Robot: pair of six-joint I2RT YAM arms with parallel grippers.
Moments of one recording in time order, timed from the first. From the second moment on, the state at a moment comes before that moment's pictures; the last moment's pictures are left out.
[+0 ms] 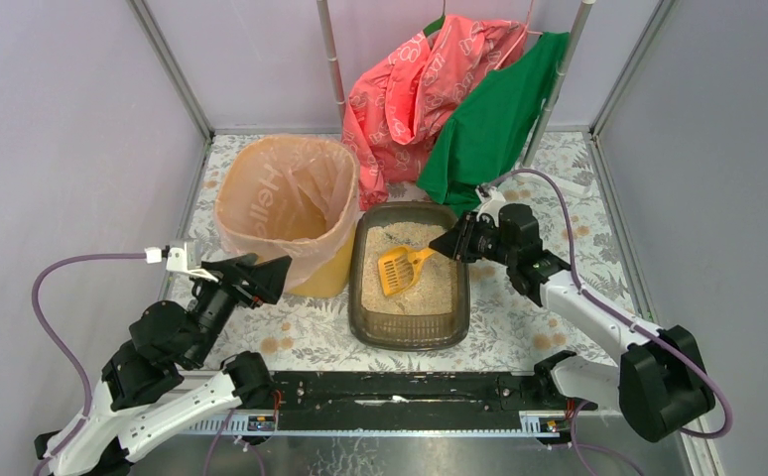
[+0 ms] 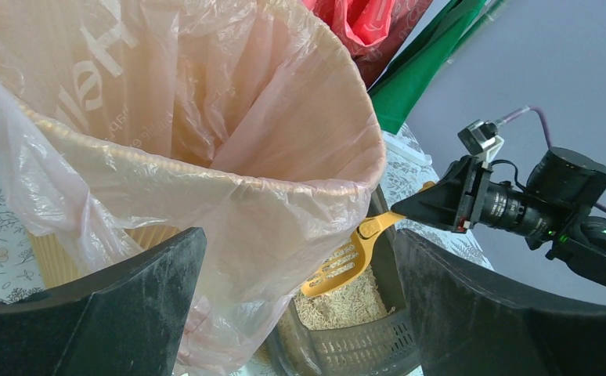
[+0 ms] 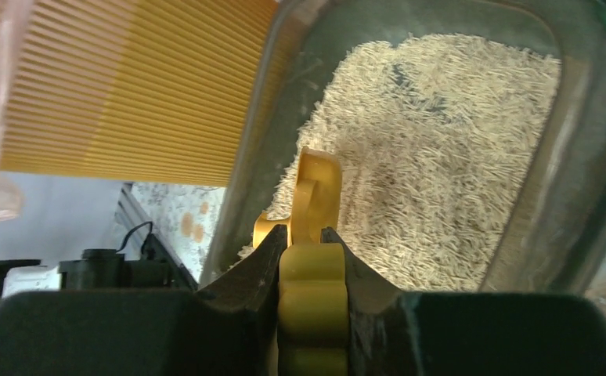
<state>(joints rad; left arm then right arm) -0.98 0.20 0.79 -0.59 -0.62 -0.50 0.44 1.15 0.62 0.14 -0.45 0.65</state>
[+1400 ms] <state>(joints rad) -0.98 0.48 0.76 -0.37 -0.26 -0.66 0.39 0.72 0.72 -0.32 0.06 0.44</state>
